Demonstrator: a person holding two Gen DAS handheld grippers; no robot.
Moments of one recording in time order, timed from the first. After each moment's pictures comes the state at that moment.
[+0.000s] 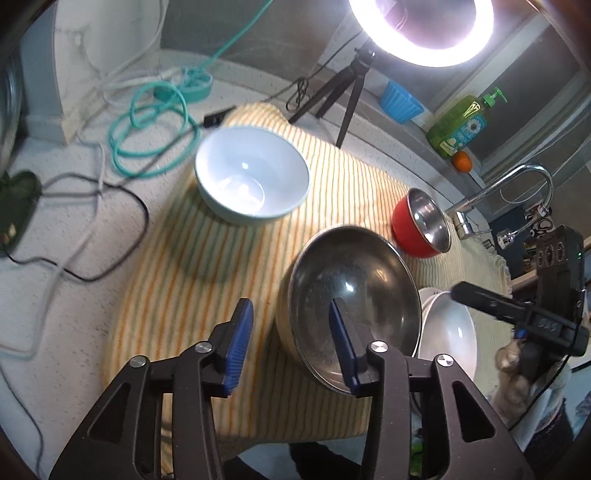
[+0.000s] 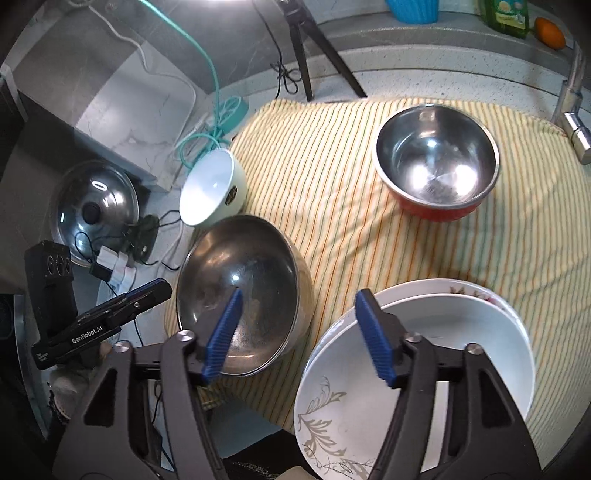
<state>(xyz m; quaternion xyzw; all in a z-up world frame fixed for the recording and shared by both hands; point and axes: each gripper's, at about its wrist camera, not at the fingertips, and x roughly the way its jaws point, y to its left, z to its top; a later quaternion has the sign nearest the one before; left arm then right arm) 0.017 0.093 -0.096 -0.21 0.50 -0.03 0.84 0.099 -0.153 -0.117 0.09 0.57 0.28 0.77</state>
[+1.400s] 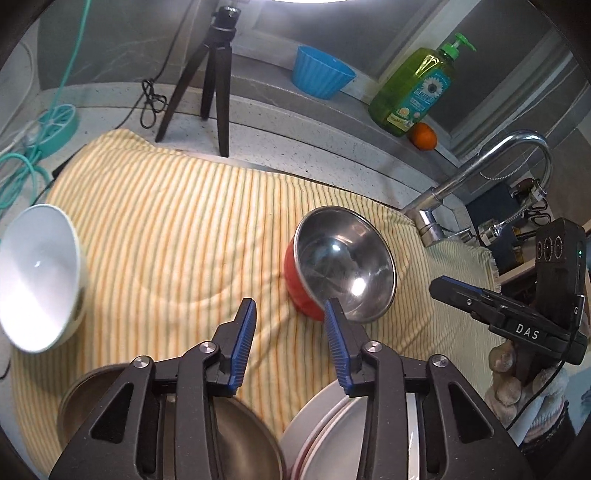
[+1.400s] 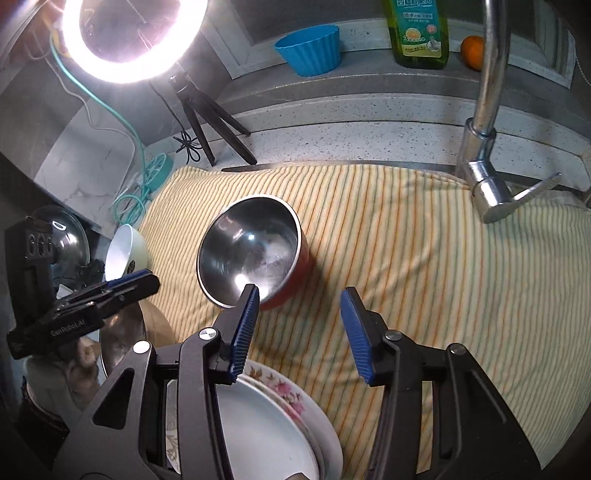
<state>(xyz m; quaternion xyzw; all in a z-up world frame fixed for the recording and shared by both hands) 0.149 -0.039 -0.108 -0.18 0.51 -0.11 0.83 0.185 -0.271 -0.111 0.07 0.53 0.22 0.81</state>
